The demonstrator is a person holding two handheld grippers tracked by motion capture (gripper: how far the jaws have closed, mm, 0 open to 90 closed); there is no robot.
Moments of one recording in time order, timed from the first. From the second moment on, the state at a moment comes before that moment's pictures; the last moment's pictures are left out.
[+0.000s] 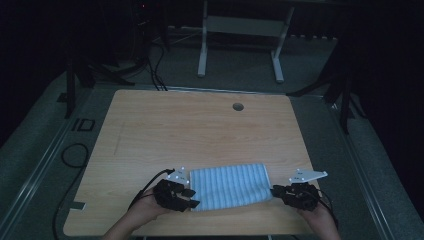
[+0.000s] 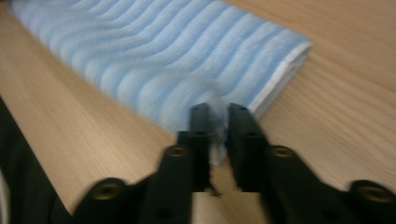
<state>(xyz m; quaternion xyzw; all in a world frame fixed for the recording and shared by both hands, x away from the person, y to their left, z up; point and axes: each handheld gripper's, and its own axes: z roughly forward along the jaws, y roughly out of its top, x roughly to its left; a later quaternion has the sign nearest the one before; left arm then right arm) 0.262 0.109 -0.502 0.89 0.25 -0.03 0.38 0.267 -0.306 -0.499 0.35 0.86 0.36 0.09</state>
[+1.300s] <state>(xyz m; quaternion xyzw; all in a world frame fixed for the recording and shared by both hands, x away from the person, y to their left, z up) 0.361 0.106 -0.539 0.89 0.30 0.02 0.34 0.366 -0.236 -0.537 0.36 0.87 0.32 0.10</state>
